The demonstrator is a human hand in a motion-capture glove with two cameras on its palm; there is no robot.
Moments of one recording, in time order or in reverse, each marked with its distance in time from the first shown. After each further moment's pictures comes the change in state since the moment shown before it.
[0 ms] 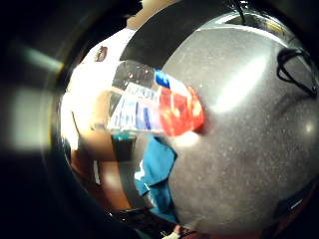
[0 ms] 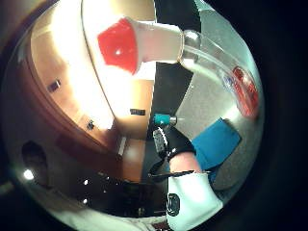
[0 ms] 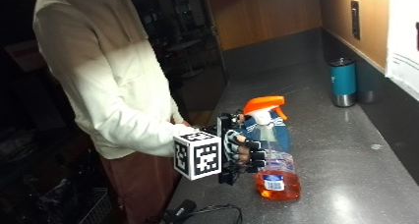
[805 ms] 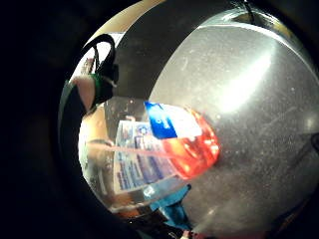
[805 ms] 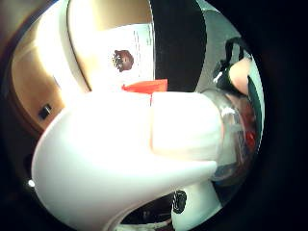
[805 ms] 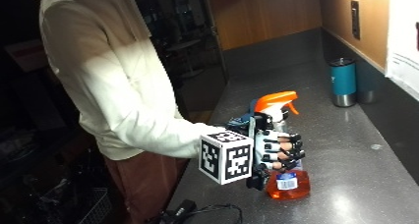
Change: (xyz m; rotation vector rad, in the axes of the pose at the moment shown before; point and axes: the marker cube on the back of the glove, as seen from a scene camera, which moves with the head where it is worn) arm -0.009 -0.074 0.024 -0.026 0.031 0.061
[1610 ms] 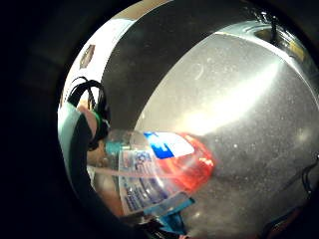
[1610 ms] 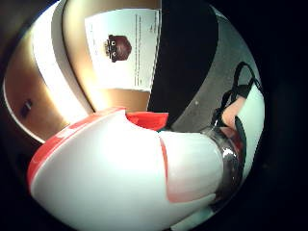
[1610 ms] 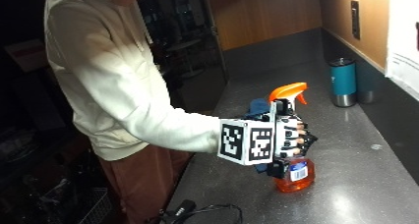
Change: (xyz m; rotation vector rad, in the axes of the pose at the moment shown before) arm -0.025 -0.025 0.033 -0.013 0.085 -0.091
